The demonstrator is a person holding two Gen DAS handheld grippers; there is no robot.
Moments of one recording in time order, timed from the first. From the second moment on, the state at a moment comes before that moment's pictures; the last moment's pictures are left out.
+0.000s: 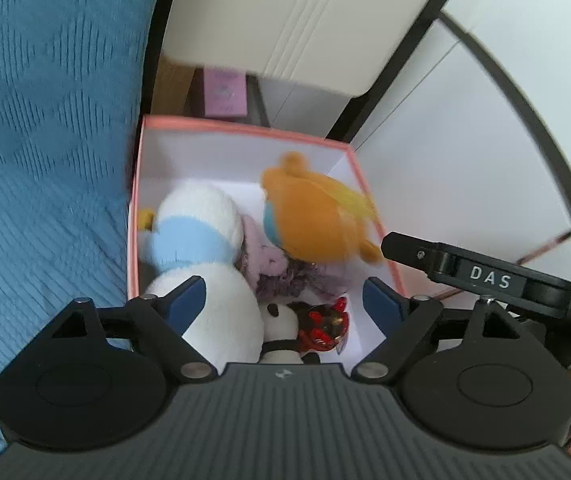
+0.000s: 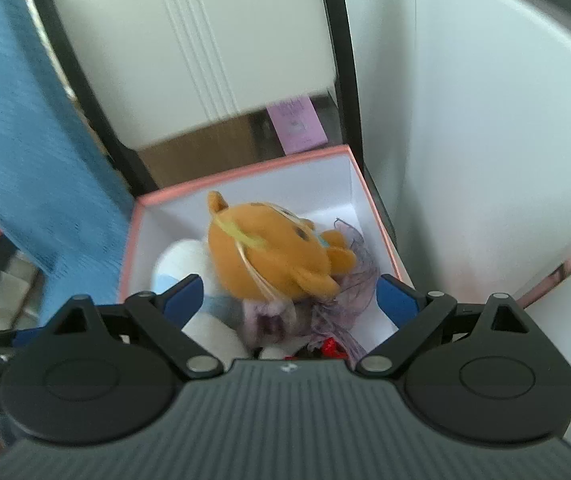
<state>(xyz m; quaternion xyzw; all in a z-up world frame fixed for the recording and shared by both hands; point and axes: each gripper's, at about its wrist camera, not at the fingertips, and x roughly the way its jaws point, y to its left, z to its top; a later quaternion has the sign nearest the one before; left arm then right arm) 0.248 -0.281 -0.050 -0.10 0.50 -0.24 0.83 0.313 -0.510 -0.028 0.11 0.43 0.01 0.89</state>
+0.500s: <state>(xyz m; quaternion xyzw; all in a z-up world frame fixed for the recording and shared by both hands) 0.169 -0.214 0.048 -0.09 0.42 -0.25 0.87 0.204 -0.466 0.062 0.11 0.36 0.04 0.93</state>
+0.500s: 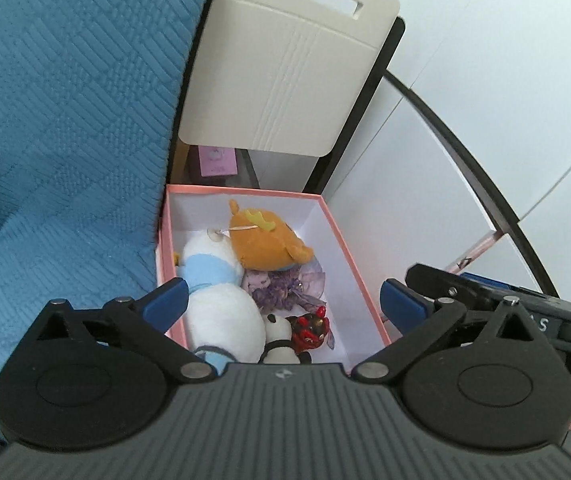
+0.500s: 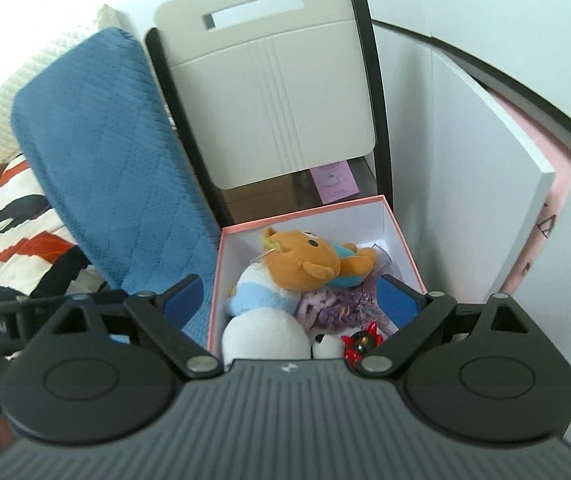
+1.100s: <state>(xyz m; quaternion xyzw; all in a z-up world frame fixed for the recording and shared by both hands) 0.107 -0.181 0.049 -0.09 0.41 -0.27 0.87 0.131 -0.435 0.043 0.12 0.37 0.01 0.92</state>
